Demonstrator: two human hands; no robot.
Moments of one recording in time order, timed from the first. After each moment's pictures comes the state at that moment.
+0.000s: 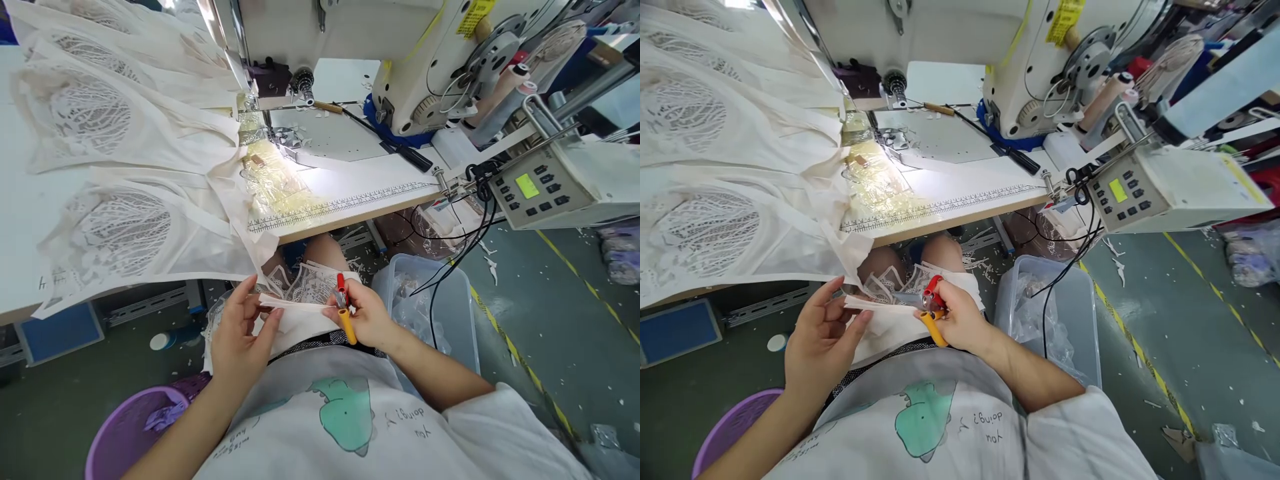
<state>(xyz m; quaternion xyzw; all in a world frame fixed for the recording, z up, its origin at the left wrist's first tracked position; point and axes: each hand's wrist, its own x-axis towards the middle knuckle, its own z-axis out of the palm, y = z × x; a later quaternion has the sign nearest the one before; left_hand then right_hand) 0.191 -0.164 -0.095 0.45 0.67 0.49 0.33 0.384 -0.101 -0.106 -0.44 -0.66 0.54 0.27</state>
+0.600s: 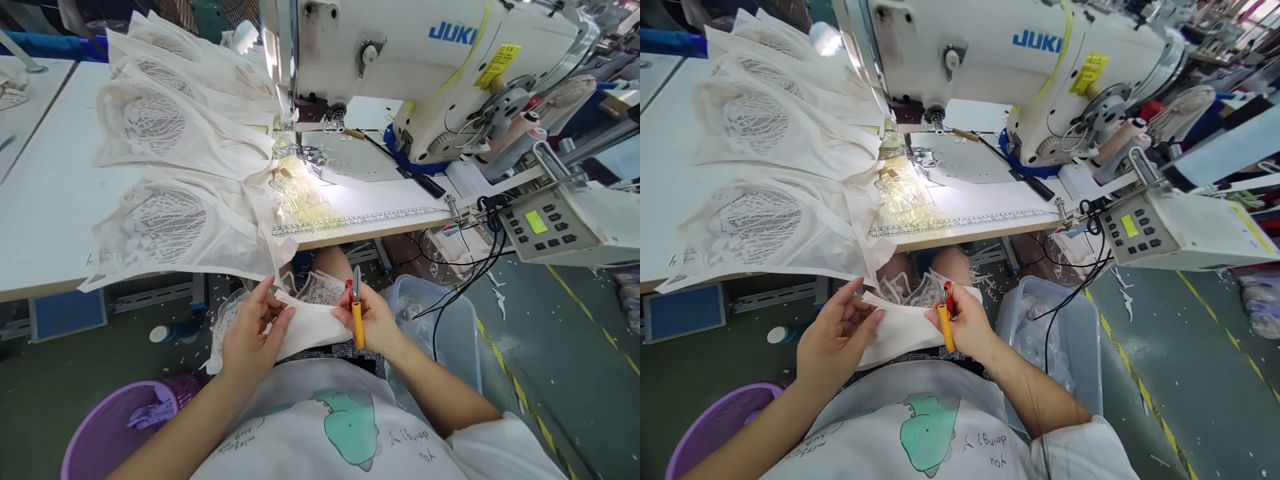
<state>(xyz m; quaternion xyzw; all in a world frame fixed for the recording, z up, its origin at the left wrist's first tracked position) 0.192 -0.167 -0.090 0.45 0.72 0.45 0.28 0.377 -0.095 -0.100 -0.45 -0.59 0.61 0.29</state>
